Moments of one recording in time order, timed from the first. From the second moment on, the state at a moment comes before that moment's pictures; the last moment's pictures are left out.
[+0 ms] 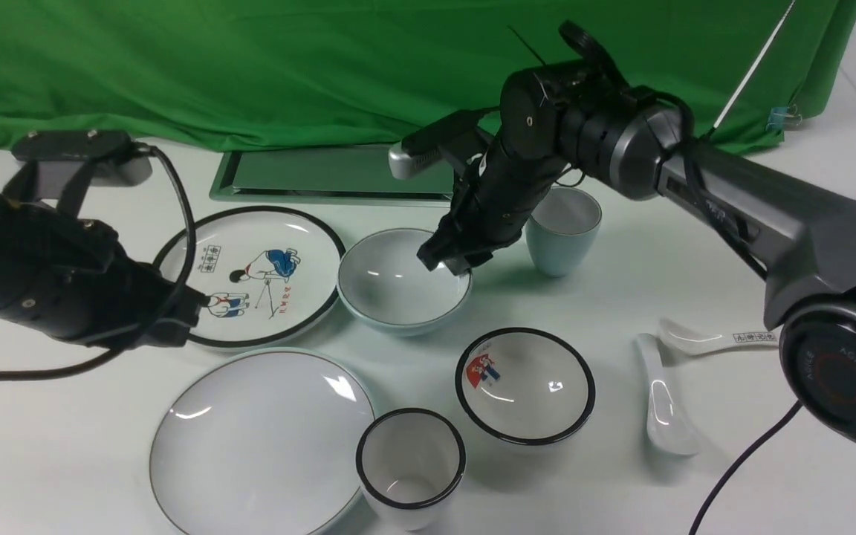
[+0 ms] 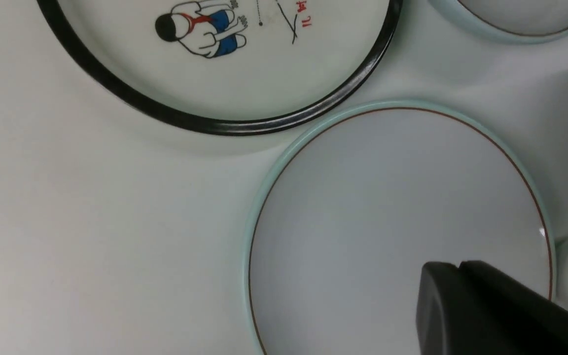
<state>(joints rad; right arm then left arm) 0.53 2.38 -2.15 0.20 0.92 -0.31 -0.02 1.35 -0.96 -0.44 0.80 0.43</state>
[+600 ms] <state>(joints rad) 0.59 2.22 -2.21 0.42 1.21 -0.51 -0.02 1.26 -0.96 -0.37 0.78 0.43</state>
